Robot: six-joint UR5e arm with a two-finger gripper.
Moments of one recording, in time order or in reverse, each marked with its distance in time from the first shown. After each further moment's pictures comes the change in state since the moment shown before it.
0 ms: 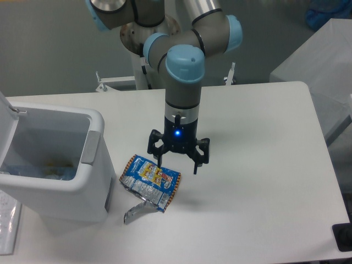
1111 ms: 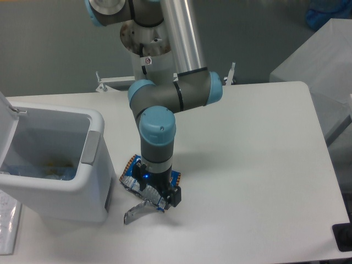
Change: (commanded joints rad) arm -0.123 -0.311 0.215 0.017 0.009 0.426
